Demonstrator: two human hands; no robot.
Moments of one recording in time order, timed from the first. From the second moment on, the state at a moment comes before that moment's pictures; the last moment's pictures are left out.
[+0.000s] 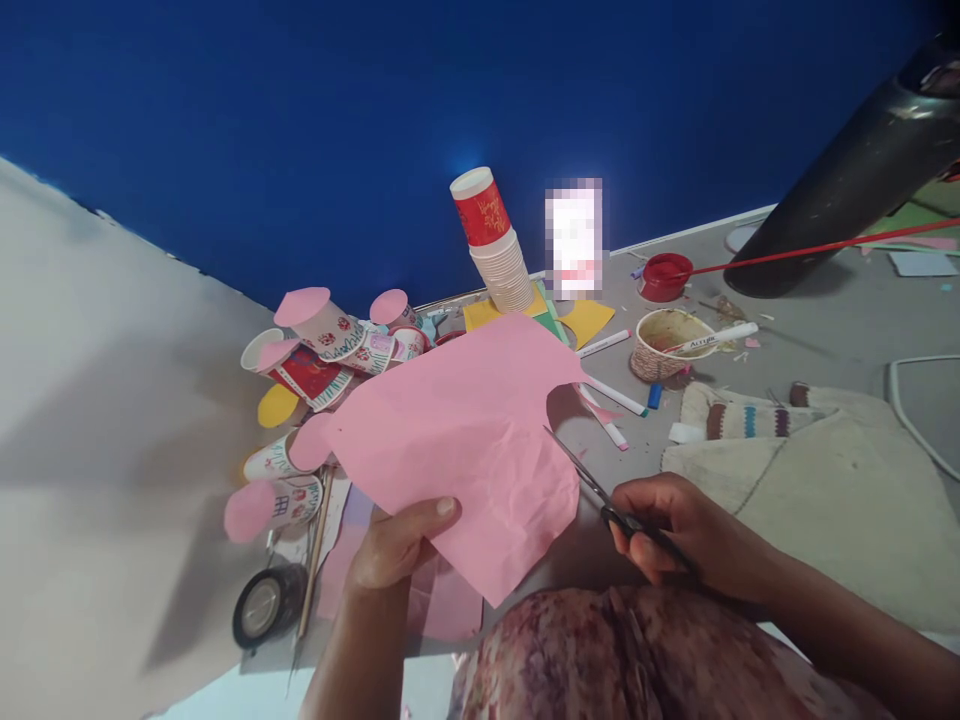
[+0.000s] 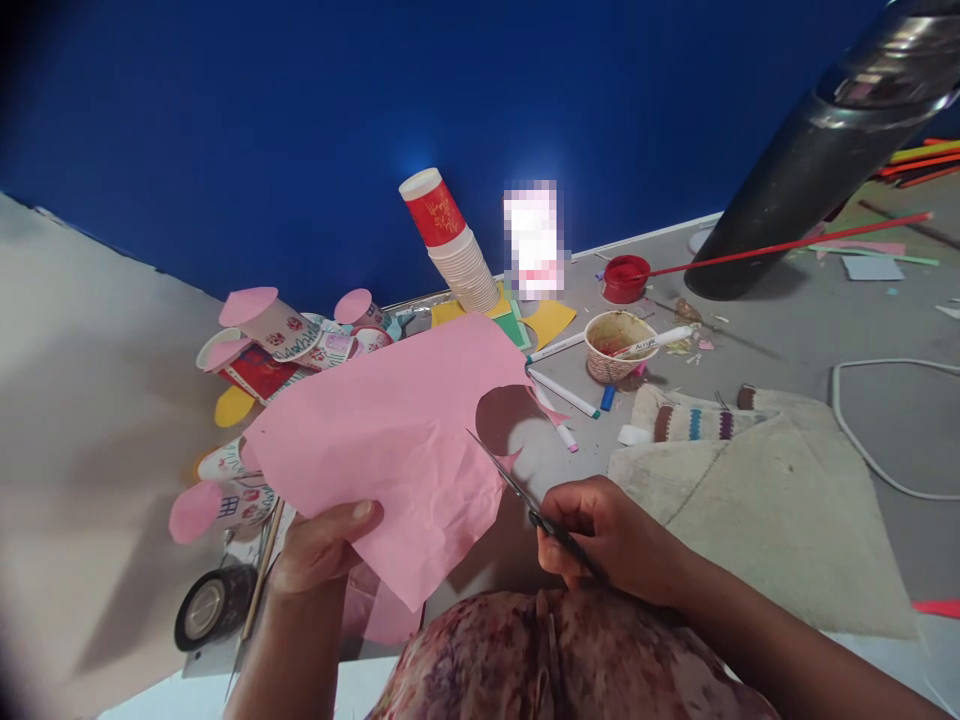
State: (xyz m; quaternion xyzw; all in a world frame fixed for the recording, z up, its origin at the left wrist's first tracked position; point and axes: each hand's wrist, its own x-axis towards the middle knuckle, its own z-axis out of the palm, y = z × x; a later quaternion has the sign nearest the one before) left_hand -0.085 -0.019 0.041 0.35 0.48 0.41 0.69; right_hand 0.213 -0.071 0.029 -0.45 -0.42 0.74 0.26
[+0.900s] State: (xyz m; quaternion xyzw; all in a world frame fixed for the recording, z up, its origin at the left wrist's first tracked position) left_hand -0.086 -0.015 0.046 0.39 0.47 0.37 0.70; right_hand 0.215 -0.073 0.025 -0.45 -0.41 0.75 0.25
